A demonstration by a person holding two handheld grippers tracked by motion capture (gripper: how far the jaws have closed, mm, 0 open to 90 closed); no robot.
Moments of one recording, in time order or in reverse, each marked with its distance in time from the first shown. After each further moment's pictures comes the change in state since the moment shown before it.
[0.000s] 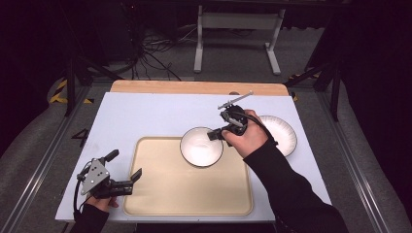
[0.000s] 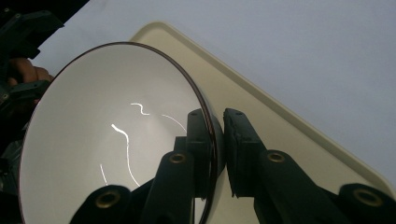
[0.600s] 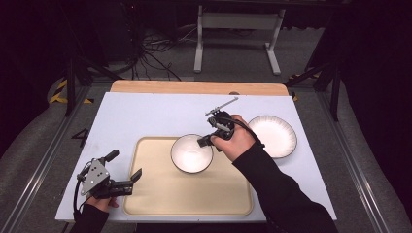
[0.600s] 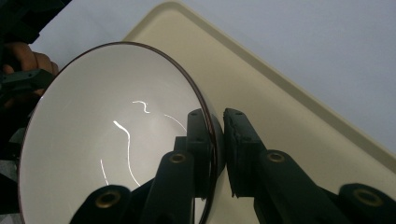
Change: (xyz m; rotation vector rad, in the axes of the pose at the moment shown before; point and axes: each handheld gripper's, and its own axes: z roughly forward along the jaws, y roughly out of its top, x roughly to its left) left arm 0.000 0.000 0.000 0.001 -0.003 0.002; right arm 0.010 -0.001 0.036 0.068 0.035 -0.005
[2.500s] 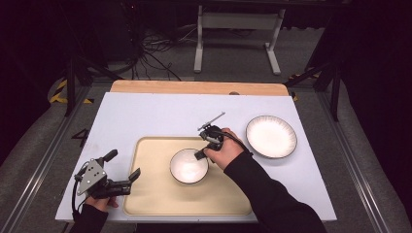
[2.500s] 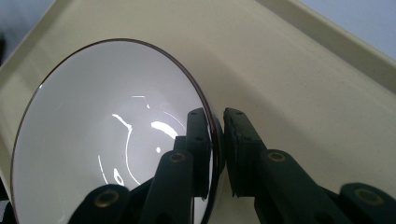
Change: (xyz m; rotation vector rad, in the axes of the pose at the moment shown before) left arm 0.003 -0.001 -0.003 -0.028 -0.008 -0.030; right arm -0.012 -0.022 0.059 0.123 -0.001 0.029
